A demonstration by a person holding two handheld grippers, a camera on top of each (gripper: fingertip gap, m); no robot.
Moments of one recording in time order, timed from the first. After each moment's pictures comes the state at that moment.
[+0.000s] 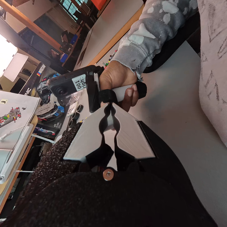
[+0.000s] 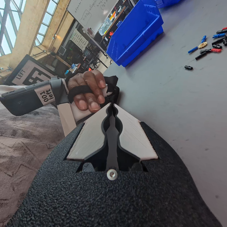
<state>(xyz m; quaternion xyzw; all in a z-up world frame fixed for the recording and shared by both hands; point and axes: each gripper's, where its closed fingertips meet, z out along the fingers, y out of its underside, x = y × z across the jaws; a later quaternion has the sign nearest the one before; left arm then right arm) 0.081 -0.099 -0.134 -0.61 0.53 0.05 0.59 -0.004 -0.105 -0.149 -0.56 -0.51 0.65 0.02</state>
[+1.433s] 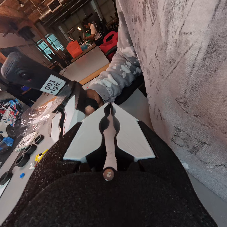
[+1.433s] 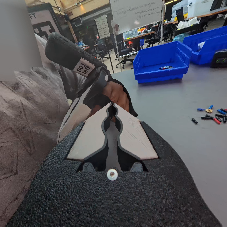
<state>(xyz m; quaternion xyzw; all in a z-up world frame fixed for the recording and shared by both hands) 0.120 -0.141 -0.125 -0.55 0.54 -0.18 0.61 0.017 -0.138 -0.112 -0.37 -0.64 0.65 0.18</state>
